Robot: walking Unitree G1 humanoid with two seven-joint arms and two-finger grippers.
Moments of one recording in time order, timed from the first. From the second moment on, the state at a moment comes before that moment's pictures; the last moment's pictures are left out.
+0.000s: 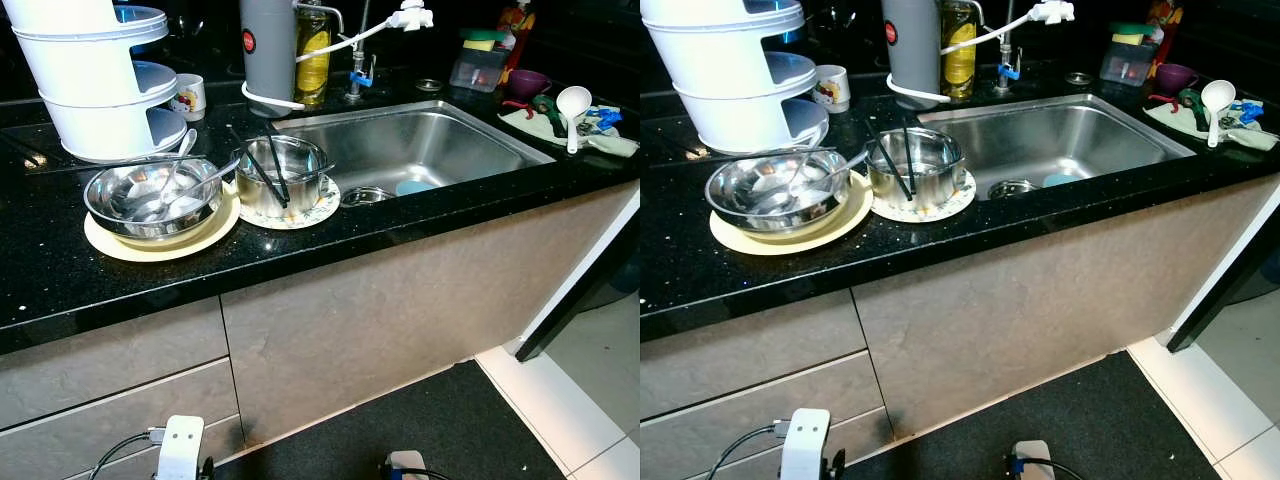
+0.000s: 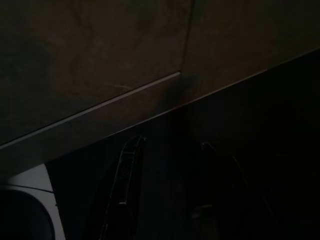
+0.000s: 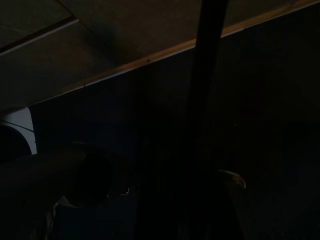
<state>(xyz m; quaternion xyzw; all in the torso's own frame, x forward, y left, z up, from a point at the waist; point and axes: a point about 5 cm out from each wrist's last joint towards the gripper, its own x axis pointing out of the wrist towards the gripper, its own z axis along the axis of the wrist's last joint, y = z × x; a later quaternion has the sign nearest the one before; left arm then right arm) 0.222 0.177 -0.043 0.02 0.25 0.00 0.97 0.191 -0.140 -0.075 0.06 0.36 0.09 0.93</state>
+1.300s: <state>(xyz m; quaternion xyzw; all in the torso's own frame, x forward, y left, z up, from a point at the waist) 0.226 0.161 -0.051 0.04 0.31 -0.05 0.95 0.208 -0.151 -0.062 0.01 0.32 0.10 0.94</state>
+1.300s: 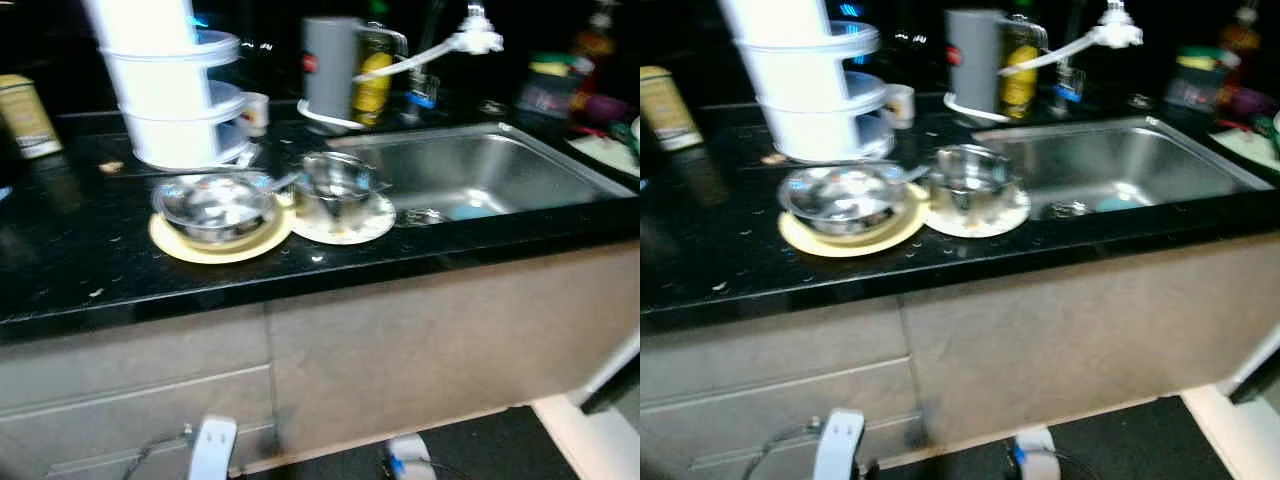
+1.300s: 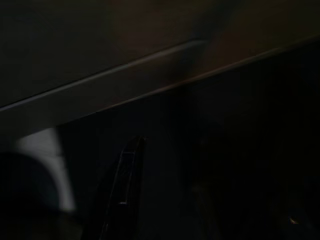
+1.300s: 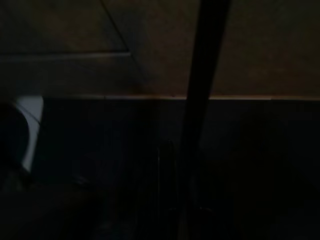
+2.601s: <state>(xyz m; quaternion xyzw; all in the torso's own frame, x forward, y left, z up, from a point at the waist) 0.228 0.157 -0.049 0.03 0.30 -0.06 0.95 0.205 -0.164 -0.063 0.00 0.32 0.05 0.95</state>
